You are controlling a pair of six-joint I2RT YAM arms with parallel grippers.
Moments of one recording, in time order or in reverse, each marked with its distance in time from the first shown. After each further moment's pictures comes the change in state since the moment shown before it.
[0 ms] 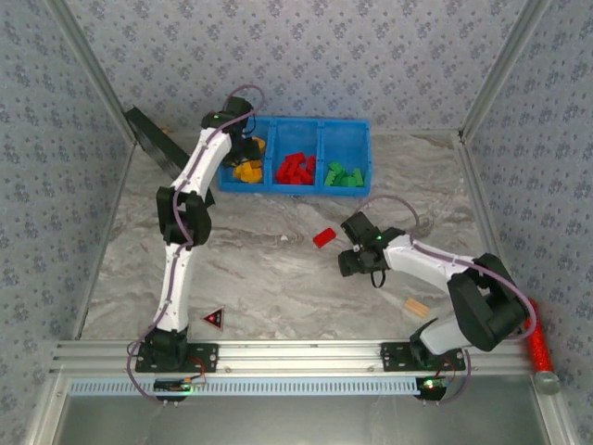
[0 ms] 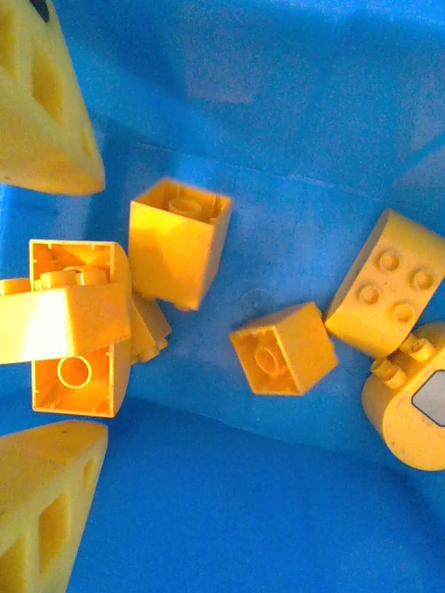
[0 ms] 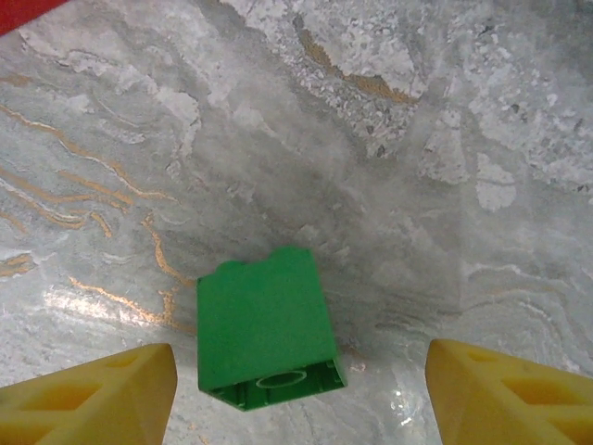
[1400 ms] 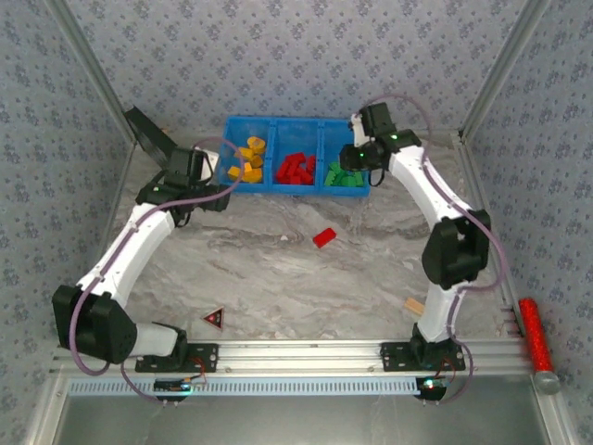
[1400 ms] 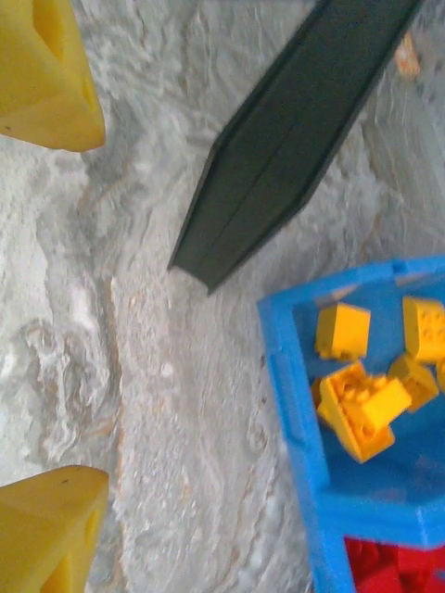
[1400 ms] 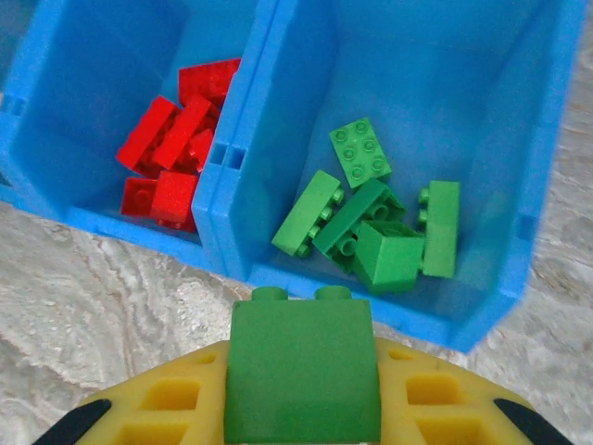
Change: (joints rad) left arm -0.009 -1.136 -1.316 0.506 -0.090 0.544; right arm -0.284 0.454 1.041 -0.244 -0.217 -0.218
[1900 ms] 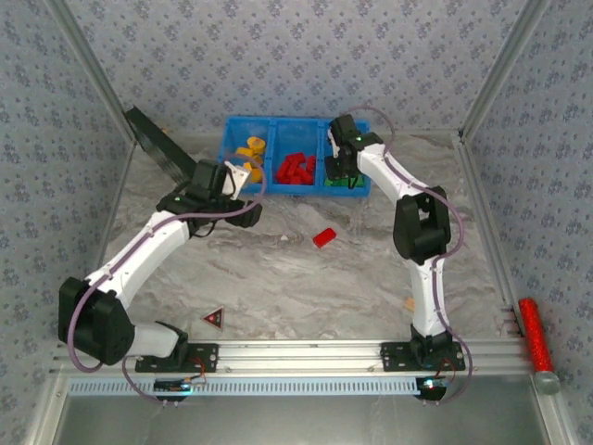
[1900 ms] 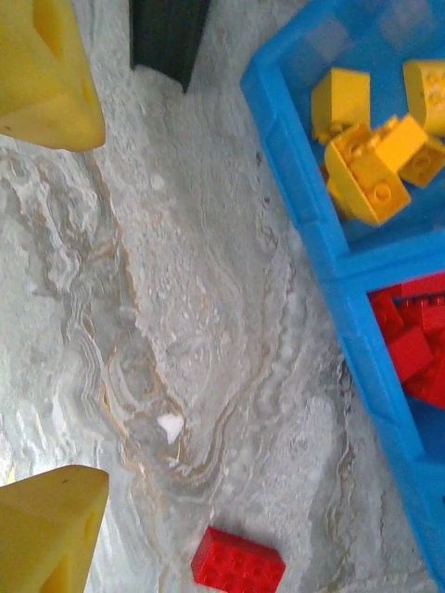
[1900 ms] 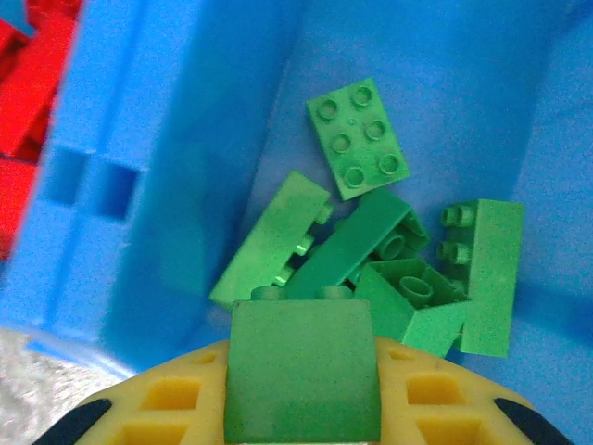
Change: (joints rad) left arm -0.154 0.014 -0.078 0.072 0.196 -0.043; right arm 0.060 0.302 0.171 -0.027 0.175 -0.009
